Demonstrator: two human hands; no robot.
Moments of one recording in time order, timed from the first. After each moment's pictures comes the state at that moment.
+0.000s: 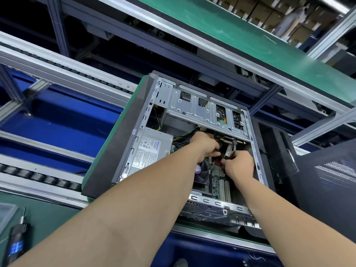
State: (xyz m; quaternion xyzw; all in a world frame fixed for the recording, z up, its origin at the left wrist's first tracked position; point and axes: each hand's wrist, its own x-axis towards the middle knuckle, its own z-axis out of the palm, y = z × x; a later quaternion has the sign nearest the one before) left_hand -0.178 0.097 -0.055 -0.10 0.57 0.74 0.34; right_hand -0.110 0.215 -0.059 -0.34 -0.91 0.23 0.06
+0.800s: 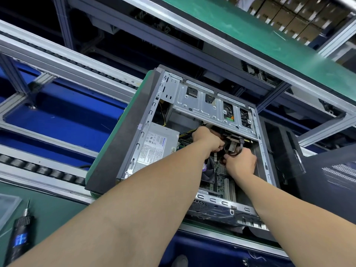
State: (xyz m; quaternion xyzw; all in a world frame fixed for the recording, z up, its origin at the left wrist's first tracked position) left_hand -0.177 0.092 -0.048 -0.11 0.65 0.69 0.29; right_hand -0.120 0.209 -0.074 -0.36 -0.90 0.23 0.10
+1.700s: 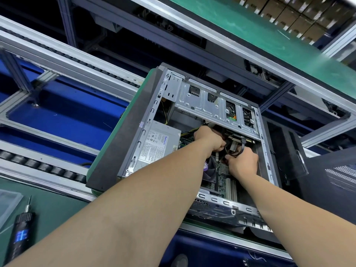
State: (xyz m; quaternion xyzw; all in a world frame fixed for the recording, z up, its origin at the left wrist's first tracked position) left_hand -0.176 0.087 -0.041 -0.13 0.62 0.71 0.32; right_hand -0.121 0.216 -0.073 -0.34 -0.91 0.22 0.06
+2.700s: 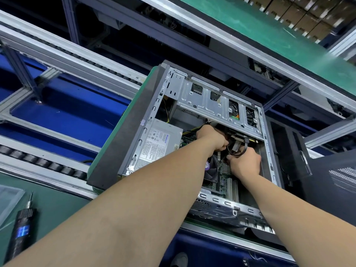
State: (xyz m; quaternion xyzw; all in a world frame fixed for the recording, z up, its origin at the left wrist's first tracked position) left_hand -0.173 0.087 -0.038 -0.13 0.64 0.69 0.32; right_hand -0.118 0.215 -0.071 -0.33 -0.91 0.24 0.06
